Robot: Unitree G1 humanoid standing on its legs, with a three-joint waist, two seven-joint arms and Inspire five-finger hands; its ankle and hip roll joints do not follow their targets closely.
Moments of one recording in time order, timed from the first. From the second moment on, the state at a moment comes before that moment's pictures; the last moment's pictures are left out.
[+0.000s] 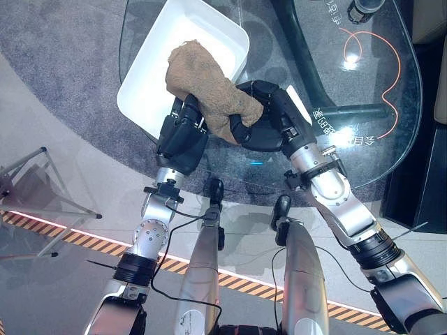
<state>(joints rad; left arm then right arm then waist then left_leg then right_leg) -0.43 0.32 -0.15 0.13 -1.42 -0.10 -0.30 -0.63 -0.51 0.41 -0.02 0.32 -0.06 -0.13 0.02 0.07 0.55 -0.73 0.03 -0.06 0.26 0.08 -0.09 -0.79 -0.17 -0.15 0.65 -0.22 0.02</state>
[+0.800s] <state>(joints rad) -0.43 0.32 -0.15 0.13 -1.42 -0.07 -0.30 -0.62 -0.51 0.41 -0.02 0.31 0.03 -0.15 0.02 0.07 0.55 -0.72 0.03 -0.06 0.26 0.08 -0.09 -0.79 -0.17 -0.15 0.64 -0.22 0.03</state>
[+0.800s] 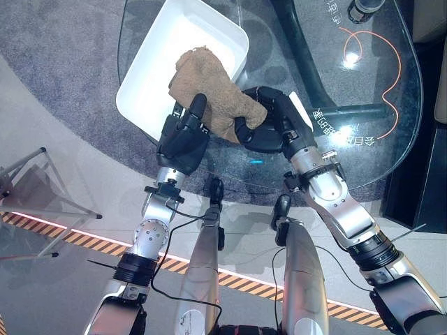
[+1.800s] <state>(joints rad) -0.43 0.33 -0.11 0.17 -1.42 -0.11 -0.30 -0.66 -0.51 0.48 -0.03 0.31 0.05 -0.01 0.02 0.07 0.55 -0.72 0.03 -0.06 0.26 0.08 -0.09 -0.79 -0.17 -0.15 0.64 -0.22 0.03</state>
